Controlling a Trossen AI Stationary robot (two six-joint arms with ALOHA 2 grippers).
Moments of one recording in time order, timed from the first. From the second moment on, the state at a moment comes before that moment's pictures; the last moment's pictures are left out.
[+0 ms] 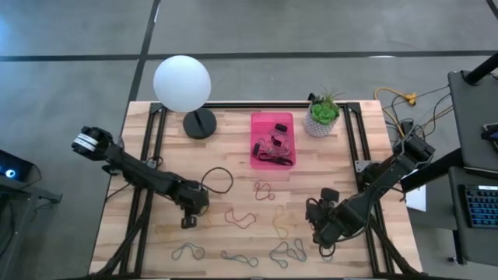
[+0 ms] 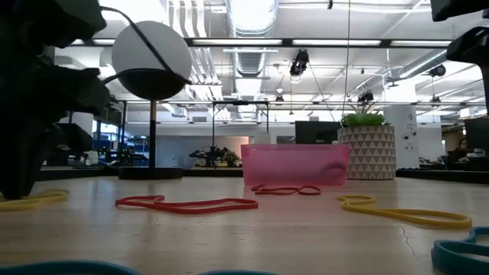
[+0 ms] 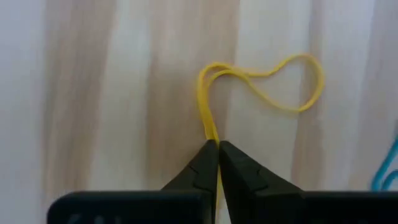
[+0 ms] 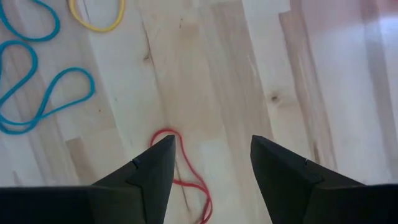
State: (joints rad) left arm -0.43 1.36 0.56 -0.34 0.12 -0.57; right arm 0.74 1.59 1.08 -0.99 0.26 1.02
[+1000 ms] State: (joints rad) left arm -0.41 1.43 0.74 -0.48 0.03 -0.57; right arm 0.70 1.59 1.07 -1.04 0.29 0.87
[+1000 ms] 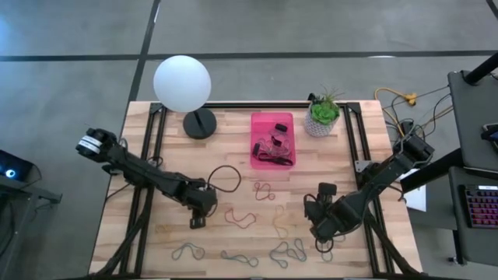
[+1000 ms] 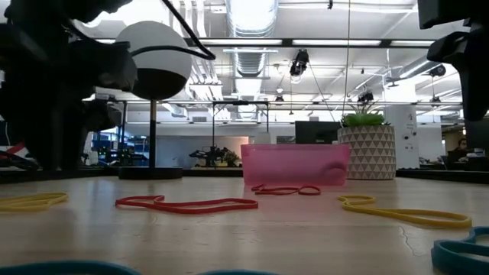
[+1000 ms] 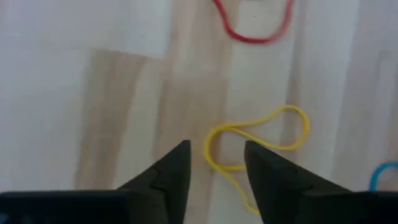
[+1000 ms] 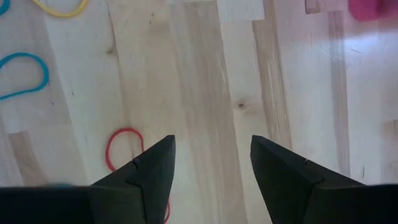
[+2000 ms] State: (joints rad) left arm -0.45 1.61 0.73 -0.40 0.00 -0.64; right arm 0.70 1.59 1.01 -1.04 0.29 0.89
